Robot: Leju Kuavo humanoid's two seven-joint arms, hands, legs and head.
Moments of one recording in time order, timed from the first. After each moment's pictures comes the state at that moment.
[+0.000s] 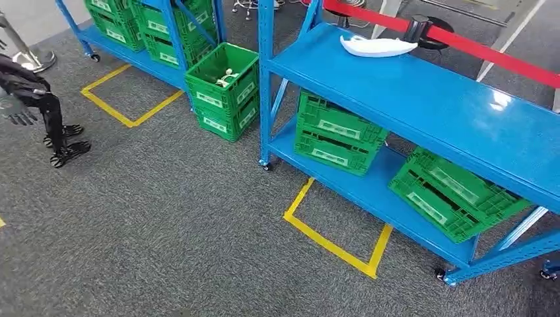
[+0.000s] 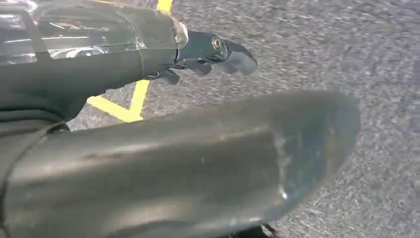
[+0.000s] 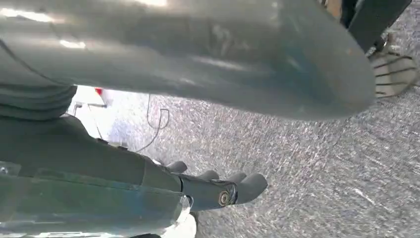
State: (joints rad) left arm -0.11 0.07 -1.03 -0.25 0.74 0.15 -0.03; right arm -0.14 0.14 -1.14 -0.11 1.04 -0.05 0.16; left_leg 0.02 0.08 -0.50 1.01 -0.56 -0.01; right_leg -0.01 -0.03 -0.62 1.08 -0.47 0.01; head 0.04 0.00
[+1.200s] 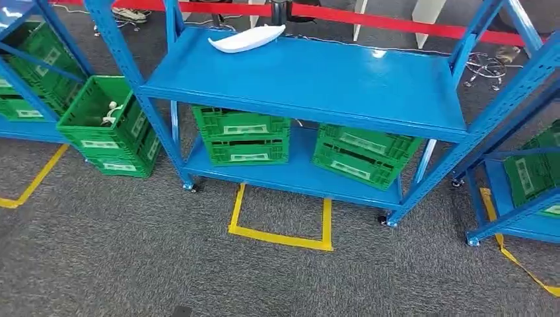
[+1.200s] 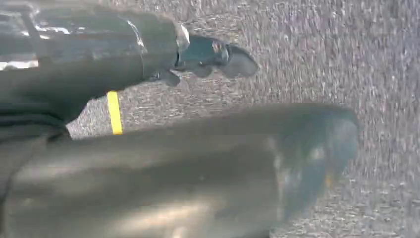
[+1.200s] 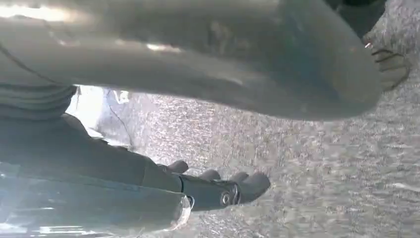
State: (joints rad) left arm -0.12 0.07 -1.04 -0.25 0.75 0.15 -0.03; right arm -0.15 0.14 -1.17 -0.11 1.08 -0.05 0.16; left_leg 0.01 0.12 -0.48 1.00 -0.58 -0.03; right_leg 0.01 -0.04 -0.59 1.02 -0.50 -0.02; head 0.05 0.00
